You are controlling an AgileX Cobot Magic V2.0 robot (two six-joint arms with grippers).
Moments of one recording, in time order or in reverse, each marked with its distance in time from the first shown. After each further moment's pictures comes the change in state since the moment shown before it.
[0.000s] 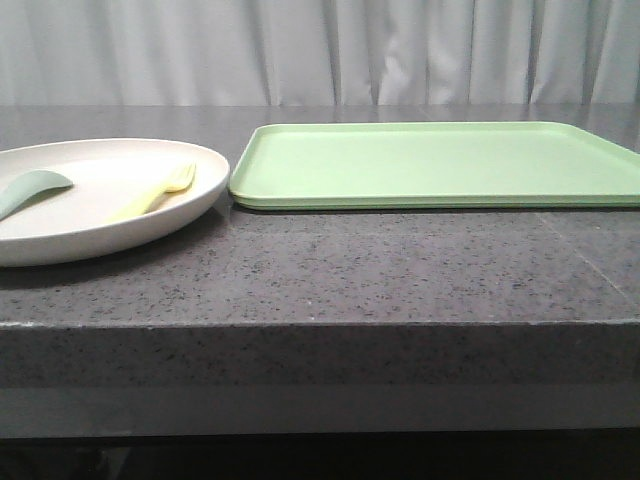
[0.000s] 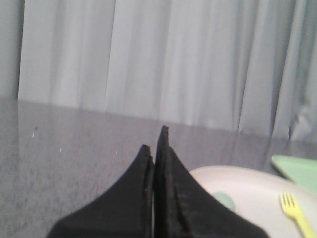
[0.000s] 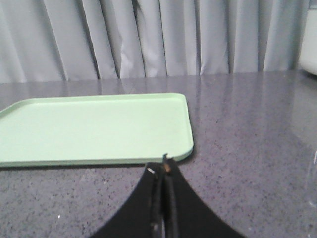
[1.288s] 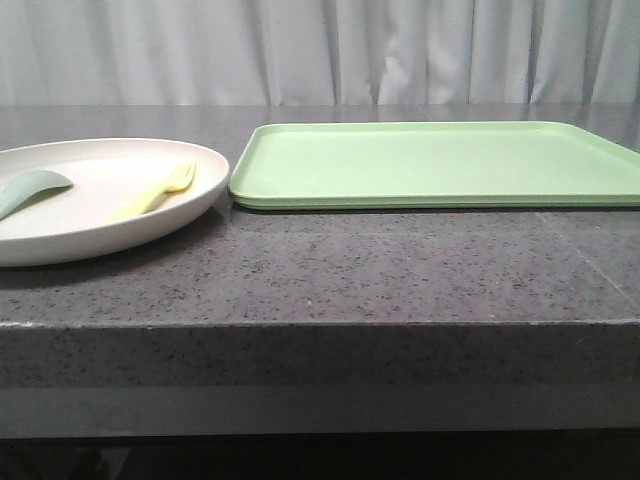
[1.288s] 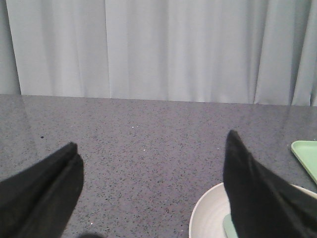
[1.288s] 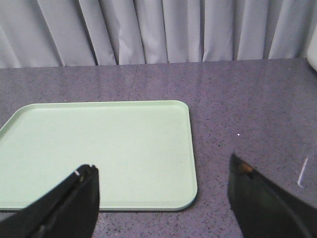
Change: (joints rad) left arm 0.000 0.531 -0.478 0.115 0.205 0.000; right arm 0.000 0.541 -0.645 0.000 0.368 0.000
